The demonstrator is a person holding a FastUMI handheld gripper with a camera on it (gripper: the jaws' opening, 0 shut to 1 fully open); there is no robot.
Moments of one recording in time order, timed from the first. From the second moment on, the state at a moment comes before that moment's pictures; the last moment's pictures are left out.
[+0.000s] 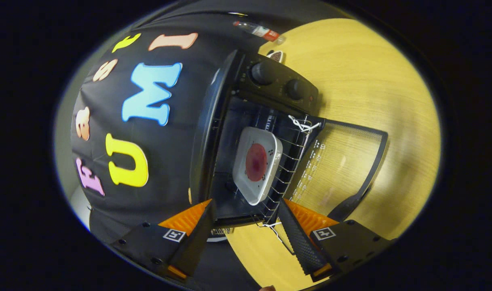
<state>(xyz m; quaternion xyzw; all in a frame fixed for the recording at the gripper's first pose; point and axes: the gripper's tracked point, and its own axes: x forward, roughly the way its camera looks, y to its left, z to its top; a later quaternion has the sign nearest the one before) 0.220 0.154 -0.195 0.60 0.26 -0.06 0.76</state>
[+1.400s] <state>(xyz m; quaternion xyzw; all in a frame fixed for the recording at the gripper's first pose) 0.123 0.130 -0.330 0.02 0.45 0.00 0.89</state>
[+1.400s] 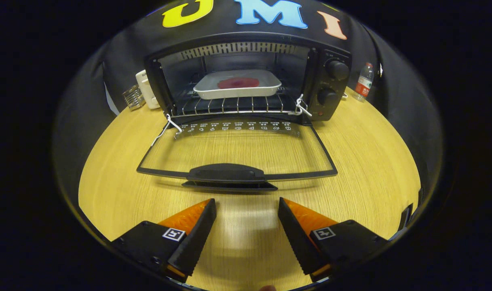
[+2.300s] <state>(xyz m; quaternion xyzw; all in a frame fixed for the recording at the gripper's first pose) 0.138 0.133 -0.259 0.04 0.35 0.02 0.94</state>
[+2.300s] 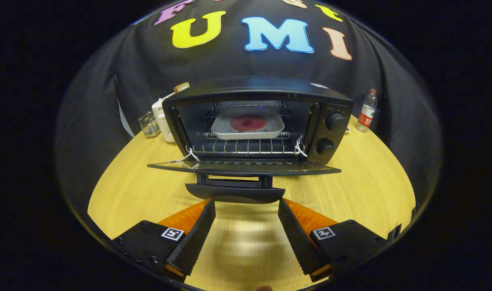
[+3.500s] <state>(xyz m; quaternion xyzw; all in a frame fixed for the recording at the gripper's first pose) 0.051 0.011 -0.046 0.04 0.08 -0.02 1.00</state>
